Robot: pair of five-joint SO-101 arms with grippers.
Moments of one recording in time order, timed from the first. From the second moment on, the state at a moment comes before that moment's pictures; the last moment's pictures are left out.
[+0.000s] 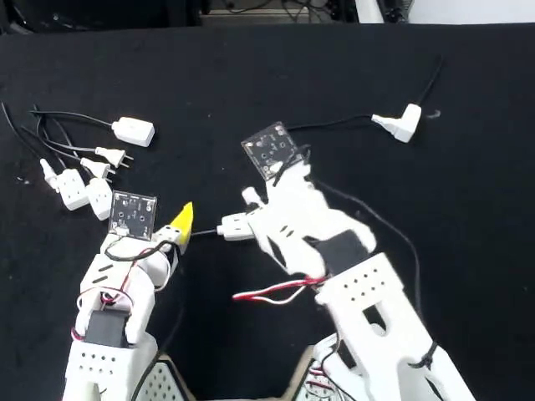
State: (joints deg) left arm 2.5 -101.7 96.3 36.7 -5.3; right arm -26.5 -47.3 50.3 56.5 7.6
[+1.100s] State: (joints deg) left arm 2.3 -101.7 96.3 39.2 -5.3; right arm -26.5 -0.6 11.9 81.7 2.9
